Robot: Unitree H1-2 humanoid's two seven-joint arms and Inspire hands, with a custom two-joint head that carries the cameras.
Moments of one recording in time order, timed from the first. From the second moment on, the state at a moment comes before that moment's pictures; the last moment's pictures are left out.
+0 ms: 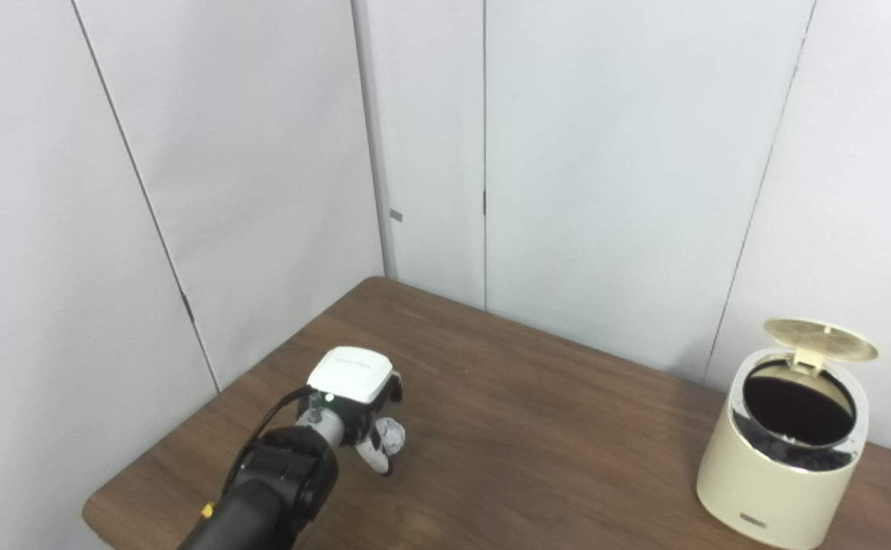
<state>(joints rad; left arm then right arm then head) -0.05 0.59 0.10 -0.33 1.22 0.33 -0.58 -0.25 -0.30 0.05 -0.12 -0.37 0.15 0.13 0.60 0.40</state>
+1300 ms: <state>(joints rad) -0.08 0.63 -0.03 -0.11 1.09 0.26 -0.24 -0.23 -0.31 0.05 -0.16 -0.38 0.16 0.14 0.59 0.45</state>
